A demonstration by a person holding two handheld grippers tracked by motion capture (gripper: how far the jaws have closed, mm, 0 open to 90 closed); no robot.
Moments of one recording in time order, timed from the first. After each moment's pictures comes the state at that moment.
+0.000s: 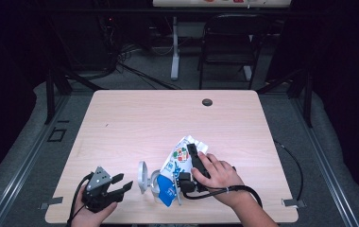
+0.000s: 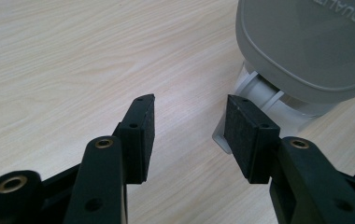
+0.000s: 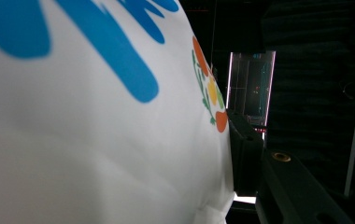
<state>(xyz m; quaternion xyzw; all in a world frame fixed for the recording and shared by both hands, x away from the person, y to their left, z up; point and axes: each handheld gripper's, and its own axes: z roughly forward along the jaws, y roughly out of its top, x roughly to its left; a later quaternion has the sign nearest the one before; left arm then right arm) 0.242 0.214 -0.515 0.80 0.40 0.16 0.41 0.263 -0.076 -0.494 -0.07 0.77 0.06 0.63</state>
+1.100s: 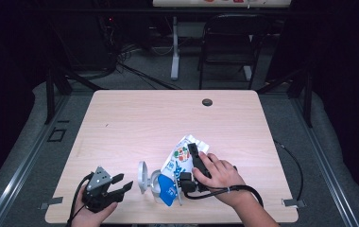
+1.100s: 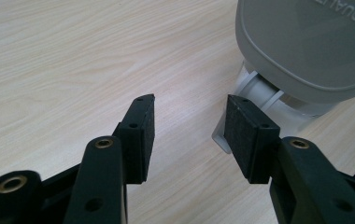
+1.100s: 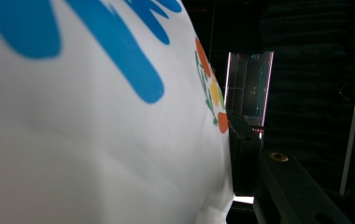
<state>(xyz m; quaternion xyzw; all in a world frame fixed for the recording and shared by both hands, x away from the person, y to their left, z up) 0.242 0.214 -0.515 0.80 0.40 0.16 0.41 0.262 -0.078 -0.492 -0.08 0.76 0.06 0.64</state>
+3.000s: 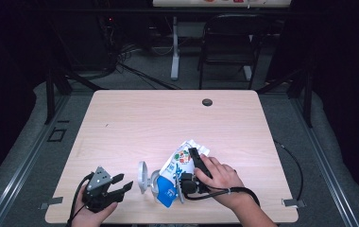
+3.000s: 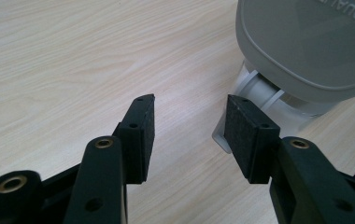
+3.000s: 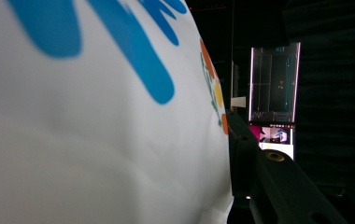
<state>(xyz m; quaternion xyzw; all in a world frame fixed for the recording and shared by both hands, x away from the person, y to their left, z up) 0.242 0.214 -0.515 0.81 0.40 0.16 0.41 0.263 -0.080 -0.500 -0.05 0.80 0.09 0.60</state>
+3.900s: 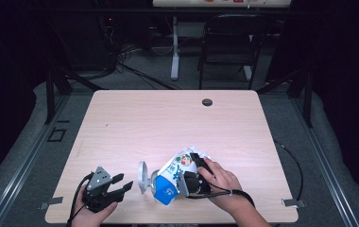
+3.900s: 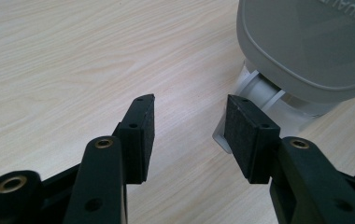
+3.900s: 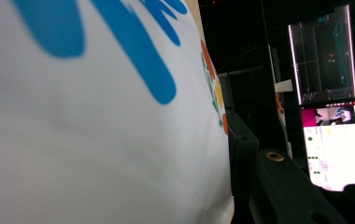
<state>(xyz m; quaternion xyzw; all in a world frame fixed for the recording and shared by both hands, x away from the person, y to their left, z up) 0.242 0.214 -0.515 0.80 0.40 0.16 0.41 0.265 -0.086 -0.508 0.04 0.84 0.15 0.53</state>
